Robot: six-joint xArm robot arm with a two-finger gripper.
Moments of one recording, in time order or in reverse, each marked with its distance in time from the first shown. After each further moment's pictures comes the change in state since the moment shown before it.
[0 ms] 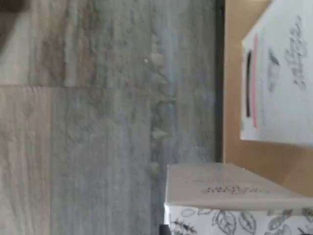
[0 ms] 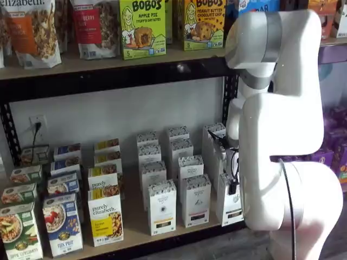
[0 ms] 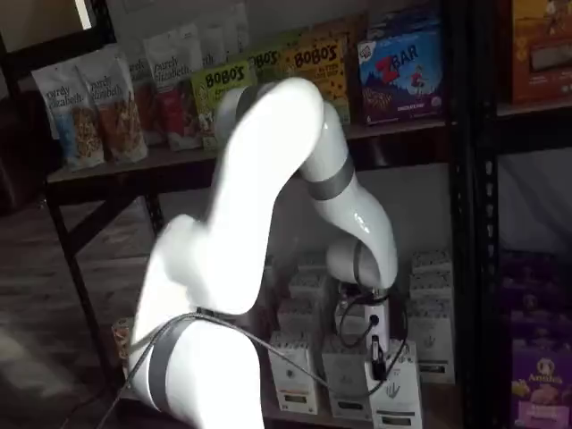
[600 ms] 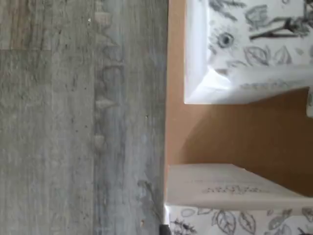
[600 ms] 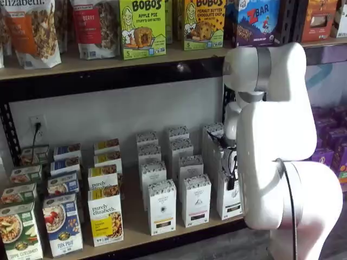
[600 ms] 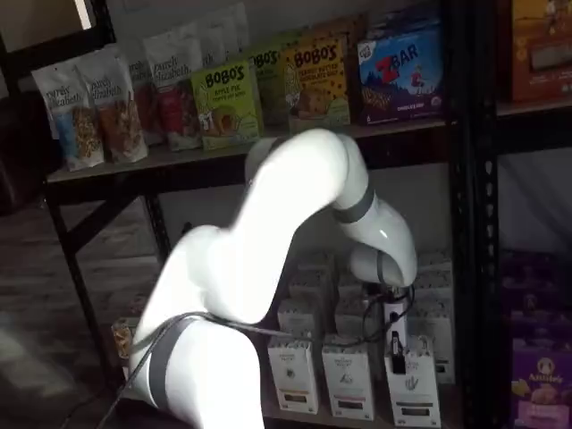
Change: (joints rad) arm -0.022 0.316 -0.457 -0.058 0.137 0.033
